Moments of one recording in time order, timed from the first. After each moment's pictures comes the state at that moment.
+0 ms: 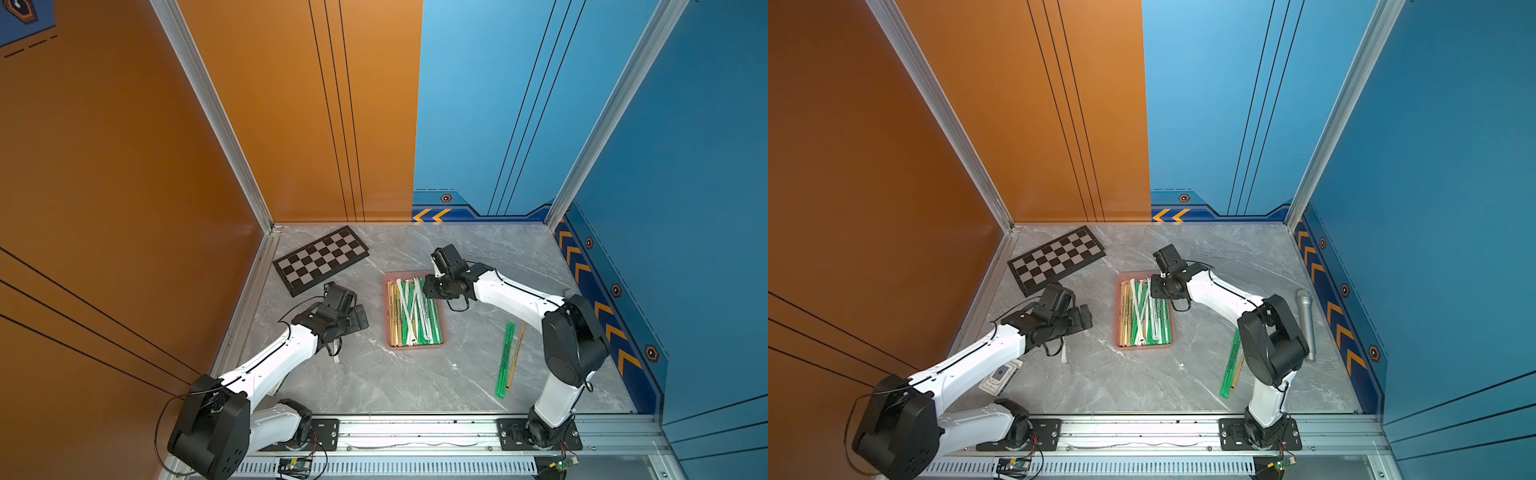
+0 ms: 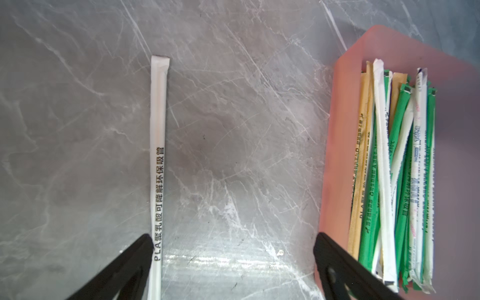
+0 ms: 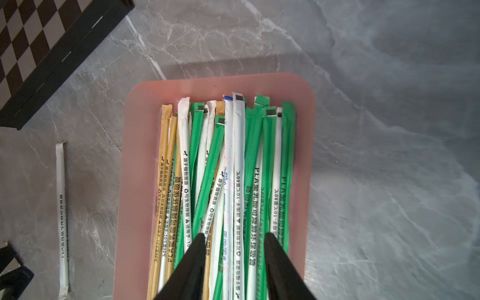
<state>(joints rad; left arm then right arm) -0.43 1.20 0.69 -0.50 -0.13 -0.69 0.58 1.76 1.29 -0.52 -0.02 0.53</state>
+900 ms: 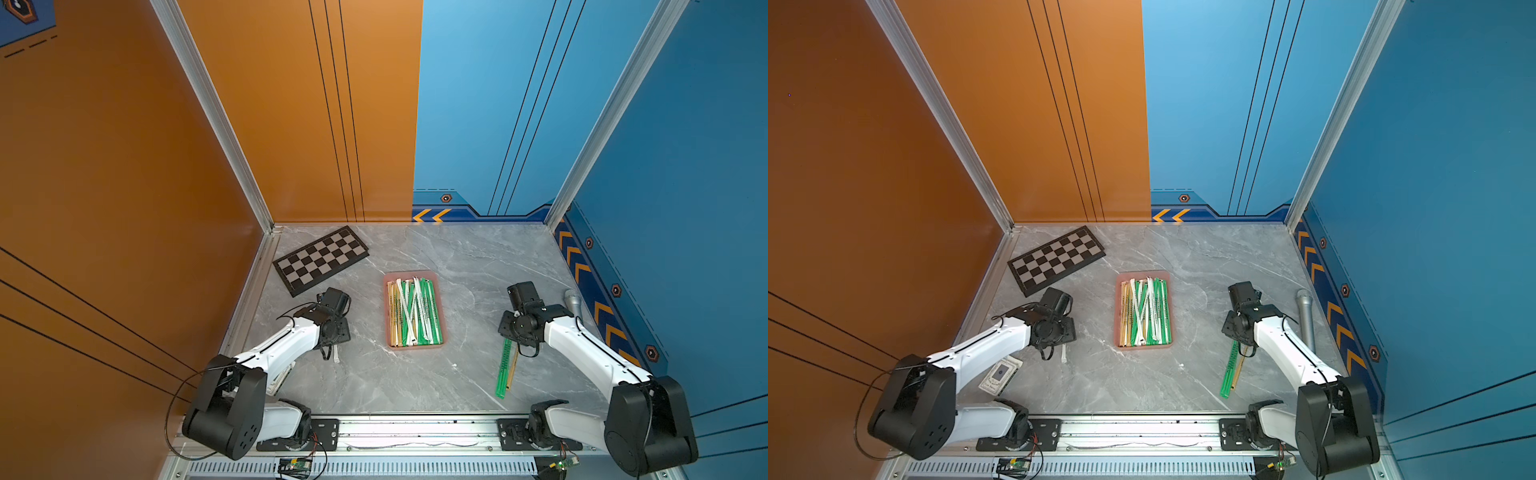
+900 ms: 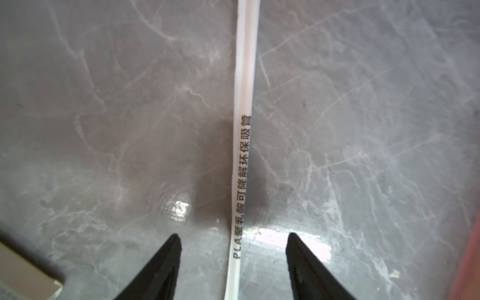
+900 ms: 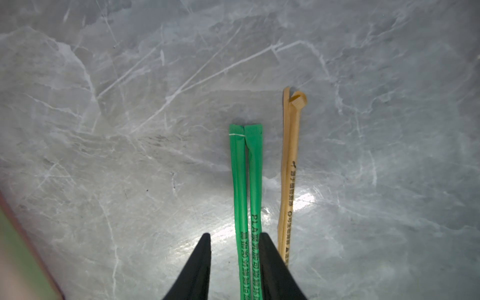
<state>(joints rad) -0.33 1.34 0.68 -0.61 -0.19 -0.60 0.18 1.24 0.72 -0.72 0.12 0.60</state>
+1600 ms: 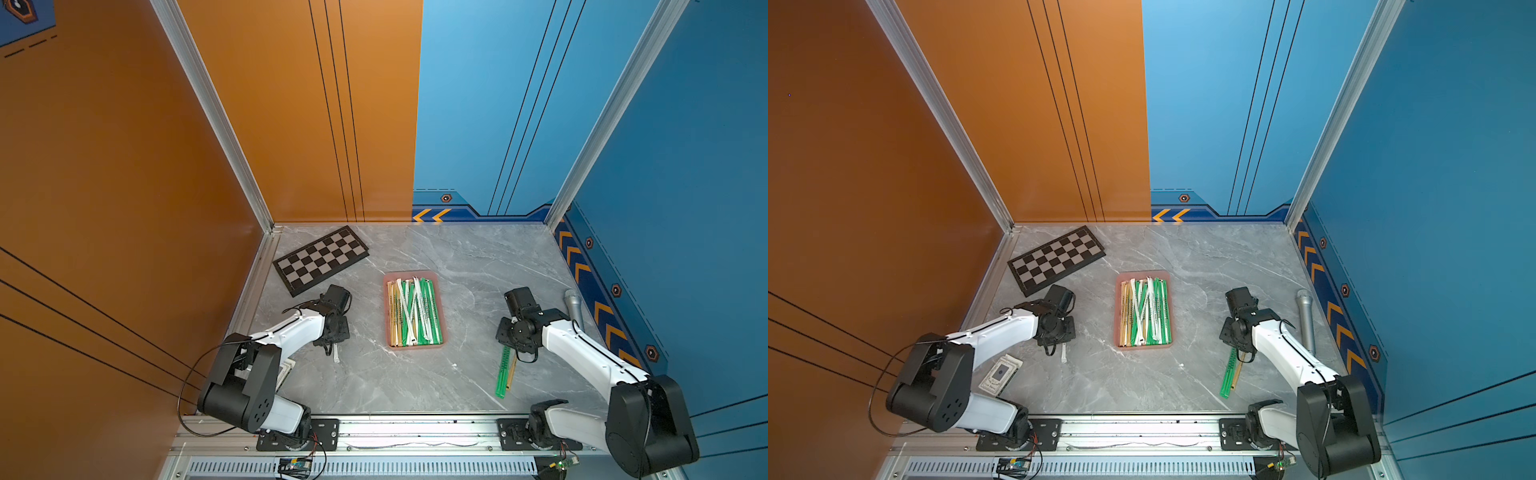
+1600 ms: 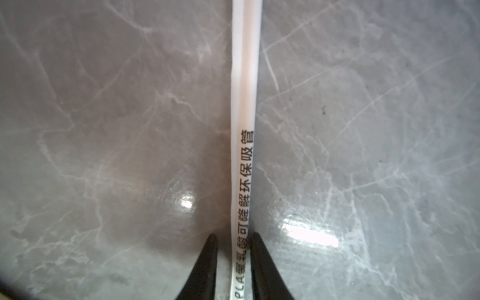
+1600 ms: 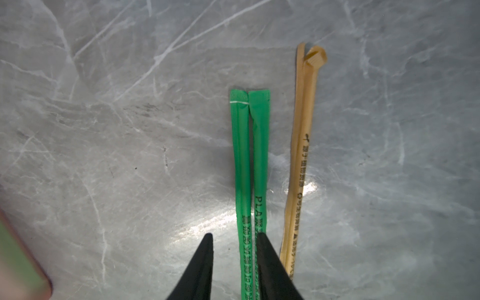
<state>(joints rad) -0.30 1.46 0.72 -0.58 -0.16 -0.56 0.20 1.23 0.67 -0.72 0.09 0.63</state>
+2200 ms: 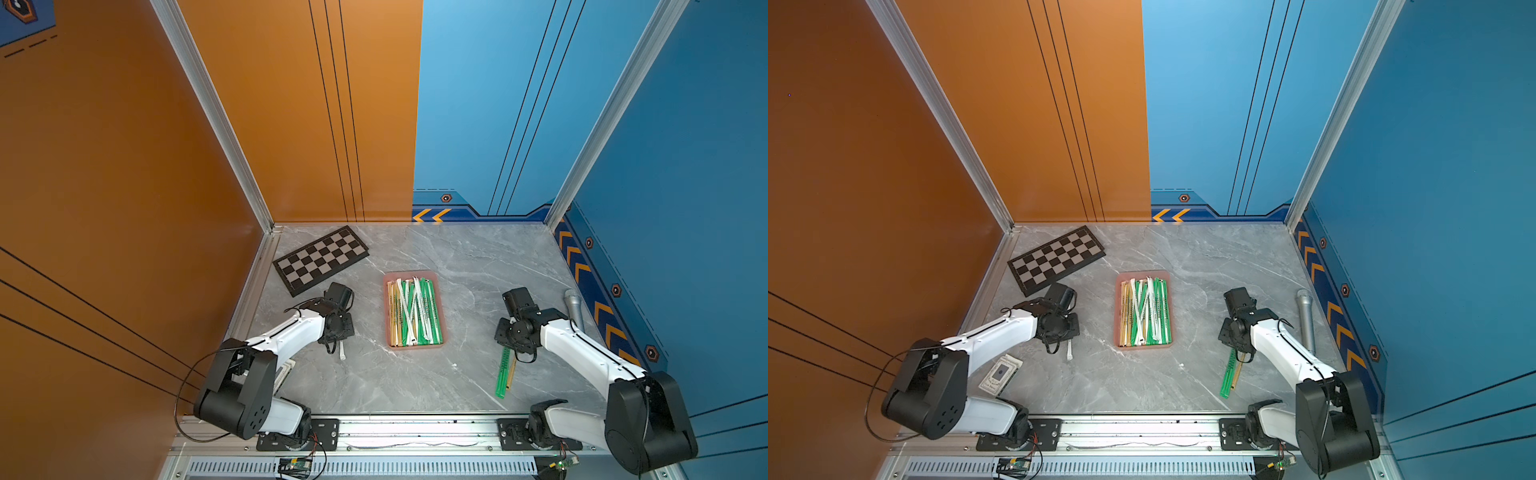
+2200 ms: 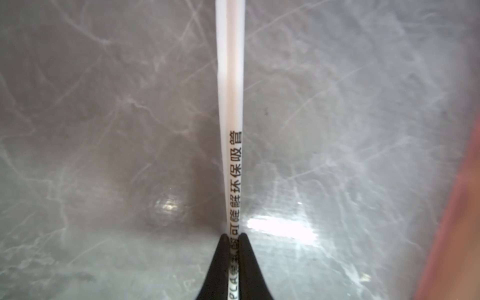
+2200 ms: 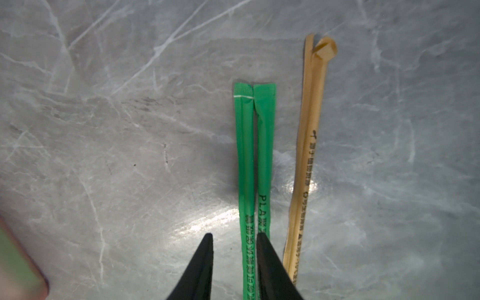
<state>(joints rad) -0.35 1.40 0.75 -0.57 -0.09 -0.59 0.21 1.25 0.67 -0.72 0.09 0.63</state>
